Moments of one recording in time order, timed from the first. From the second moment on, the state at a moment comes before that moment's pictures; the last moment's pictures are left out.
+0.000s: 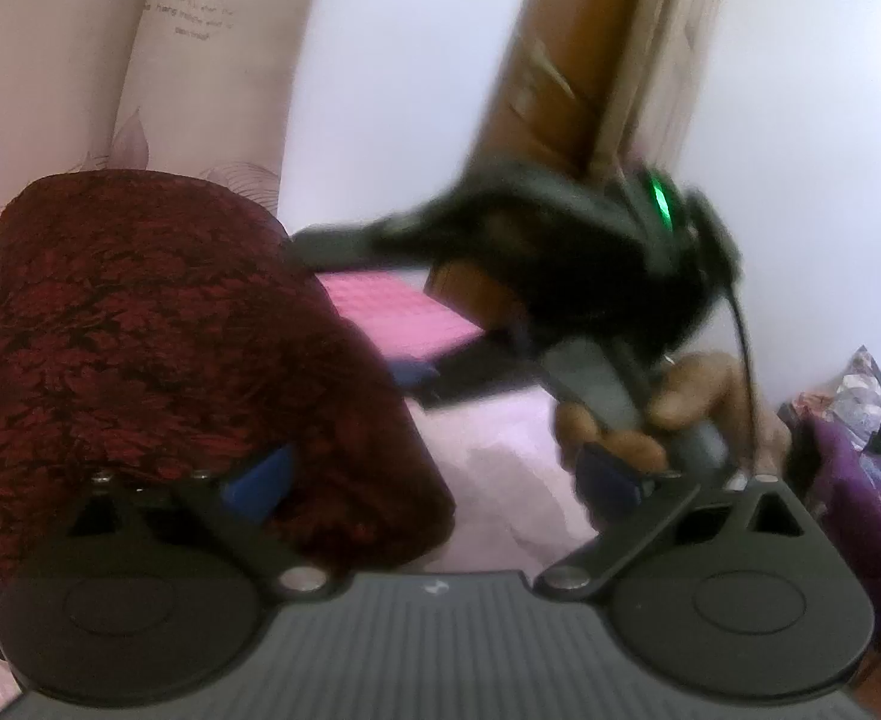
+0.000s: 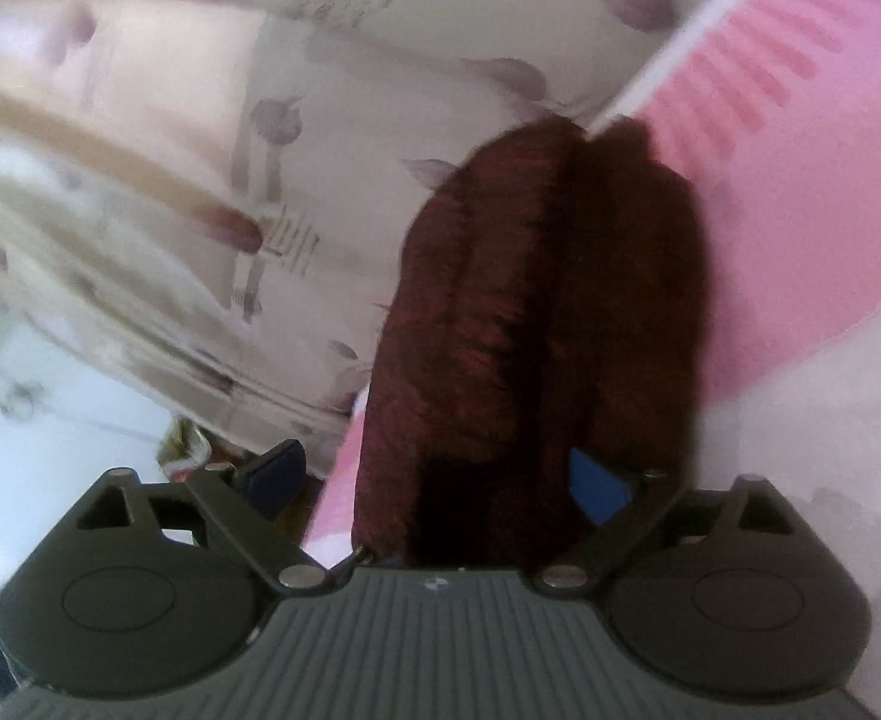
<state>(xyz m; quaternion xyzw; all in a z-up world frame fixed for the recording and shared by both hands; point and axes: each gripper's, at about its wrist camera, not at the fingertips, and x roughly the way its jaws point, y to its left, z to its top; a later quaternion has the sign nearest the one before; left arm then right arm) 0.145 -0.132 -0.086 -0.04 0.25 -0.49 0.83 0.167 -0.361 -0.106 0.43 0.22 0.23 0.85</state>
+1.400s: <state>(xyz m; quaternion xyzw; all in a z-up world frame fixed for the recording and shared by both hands) 0.173 -0.096 -0.056 -0.13 0.21 -0.43 0.87 0.072 -0.352 -0.146 0.38 0.20 0.13 0.89</state>
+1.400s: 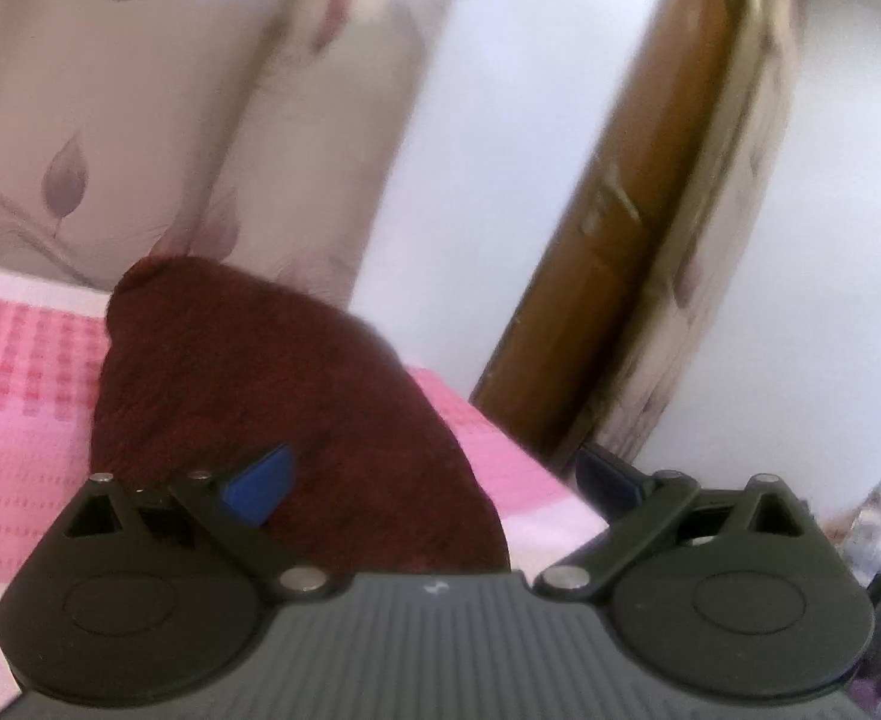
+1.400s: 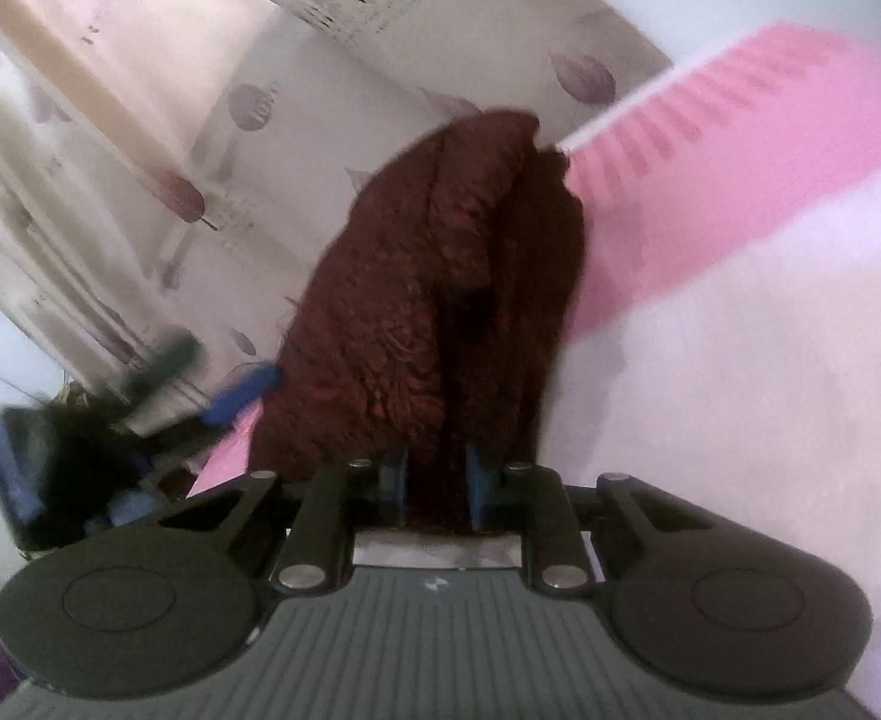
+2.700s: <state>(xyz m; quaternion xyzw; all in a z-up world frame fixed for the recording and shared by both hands) 0.153 -0.091 -0.086 -0.09 0.24 -0.42 0.87 0.256 -0.340 -0.077 0.07 0.20 0.06 0.98</state>
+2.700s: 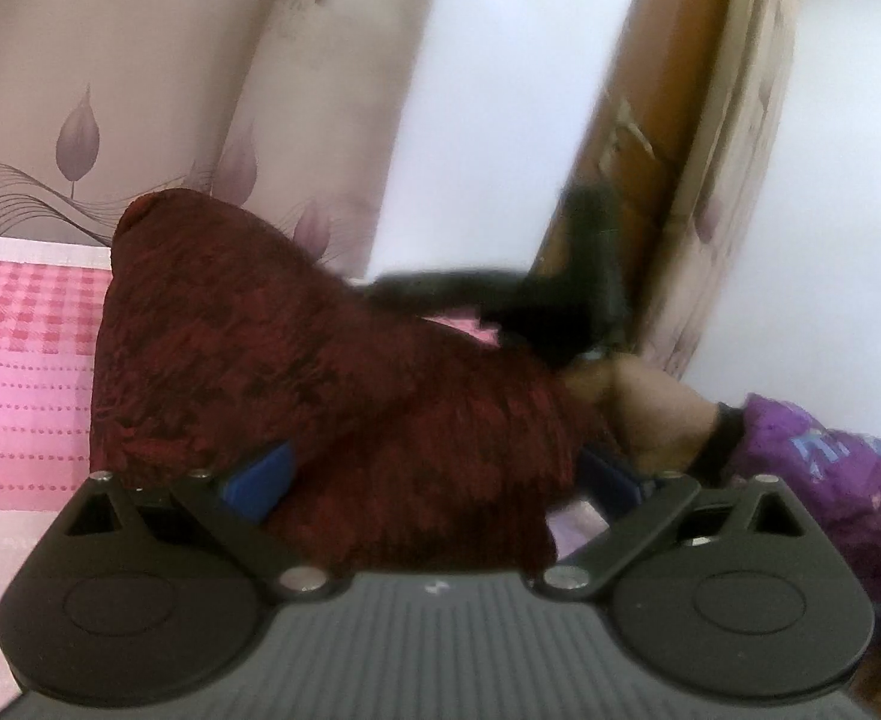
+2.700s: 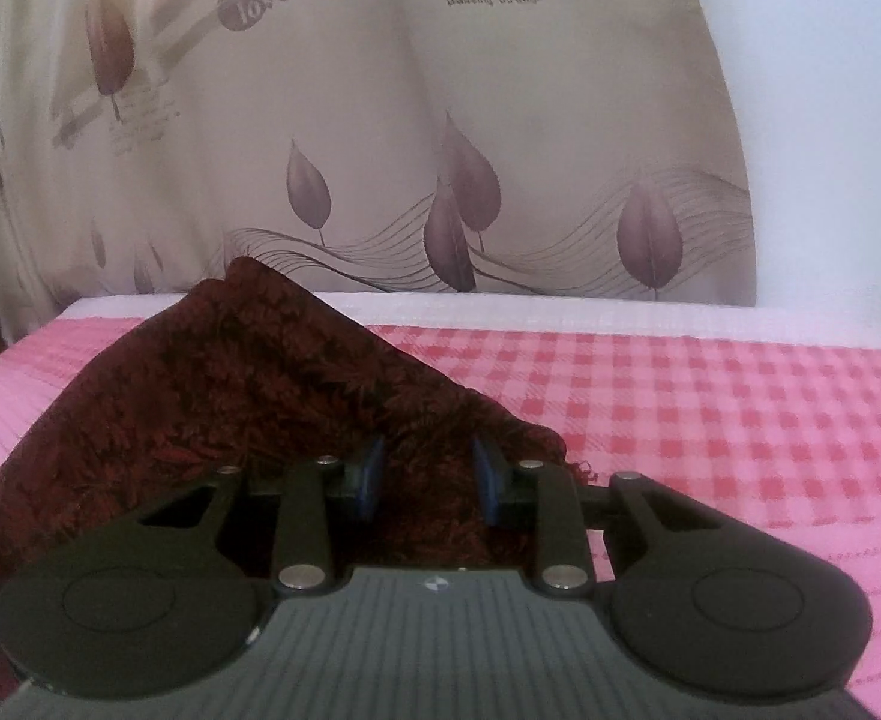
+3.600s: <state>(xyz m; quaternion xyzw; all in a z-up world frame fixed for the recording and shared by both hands) 0.154 -0.070 -0.056 -0.04 0.31 -0.29 0.91 0.095 -0.293 -0.103 0.07 0.22 0.02 0.97</state>
